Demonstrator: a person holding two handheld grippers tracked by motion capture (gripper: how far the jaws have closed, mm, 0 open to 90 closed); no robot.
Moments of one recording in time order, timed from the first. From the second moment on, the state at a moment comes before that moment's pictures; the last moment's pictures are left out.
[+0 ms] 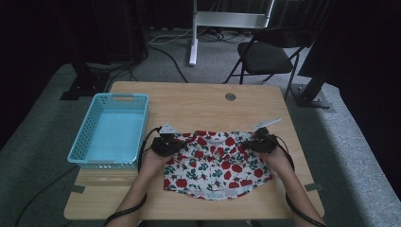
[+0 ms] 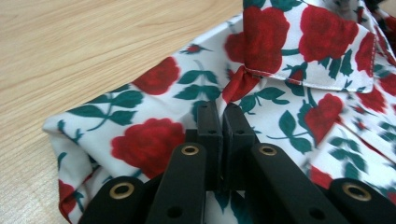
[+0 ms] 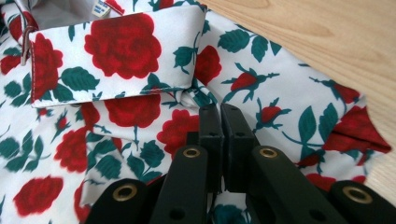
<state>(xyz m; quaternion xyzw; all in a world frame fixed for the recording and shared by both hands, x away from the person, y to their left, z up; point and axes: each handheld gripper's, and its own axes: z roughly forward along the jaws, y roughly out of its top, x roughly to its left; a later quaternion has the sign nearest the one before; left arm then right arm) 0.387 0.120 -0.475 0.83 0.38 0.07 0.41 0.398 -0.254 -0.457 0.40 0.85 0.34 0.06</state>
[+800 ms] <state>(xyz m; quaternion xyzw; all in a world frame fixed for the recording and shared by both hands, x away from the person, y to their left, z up) 0.373 0.130 -0.461 0.82 0.40 0.03 0.40 0.403 -0.272 -0.460 0.45 0.80 0.39 0.03</state>
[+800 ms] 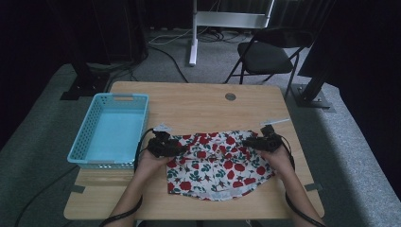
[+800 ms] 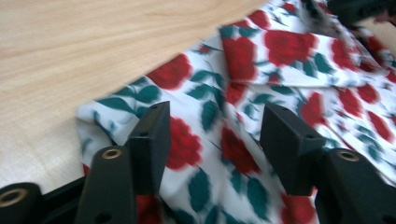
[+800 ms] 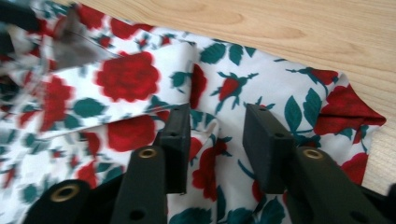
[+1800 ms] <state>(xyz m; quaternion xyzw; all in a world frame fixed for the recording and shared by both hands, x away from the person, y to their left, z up) 0.302 0.102 -0.466 0.90 0.27 0.01 0.33 0.318 -0.276 -0.463 0.33 0.90 0.29 0.05</state>
